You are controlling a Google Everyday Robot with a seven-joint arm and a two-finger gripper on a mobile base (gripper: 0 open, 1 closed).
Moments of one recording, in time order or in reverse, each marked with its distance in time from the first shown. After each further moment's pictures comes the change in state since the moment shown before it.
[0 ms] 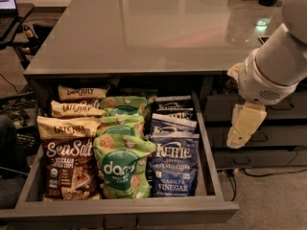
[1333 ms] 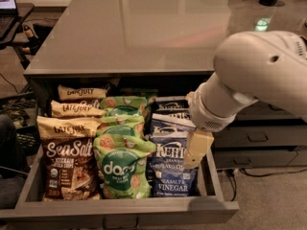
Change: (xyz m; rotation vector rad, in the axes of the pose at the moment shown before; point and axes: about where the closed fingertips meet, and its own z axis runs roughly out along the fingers) arm -0.067 0.042 0.084 -0.061 -0.075 -0.060
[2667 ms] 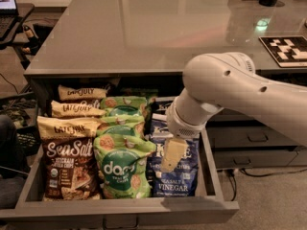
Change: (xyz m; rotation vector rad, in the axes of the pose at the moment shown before) arm -0.035 0.008 0.068 -0.099 -0.042 0.011
